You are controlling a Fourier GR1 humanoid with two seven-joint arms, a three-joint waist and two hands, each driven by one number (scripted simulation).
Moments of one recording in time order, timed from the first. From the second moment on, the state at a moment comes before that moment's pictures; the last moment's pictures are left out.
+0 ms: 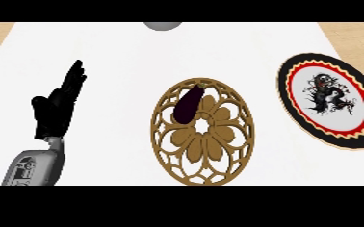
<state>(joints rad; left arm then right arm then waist) -0.19 0.24 0.04 -1.42 -0.04 0.07 0.07 -0.04 -0.86 -0.54 -1.21 0.47 0.17 -0.47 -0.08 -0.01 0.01</state>
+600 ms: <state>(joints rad) -0.26 0.20 -0.01 -1.41 -0.07 0.06 0.09 -0.17 -0.95 -0.57 -0.91 0.37 0.31 -0.75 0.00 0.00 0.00</state>
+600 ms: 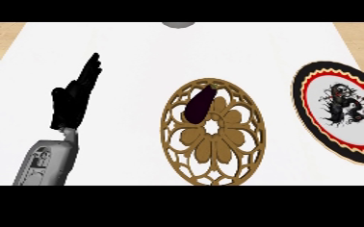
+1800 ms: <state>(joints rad) -0.25 0.20 0.02 -1.44 -0.08 0.02 0.12 -0.49 -0.61 -0.25 -0.65 0.64 0.11 -0.50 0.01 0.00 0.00</state>
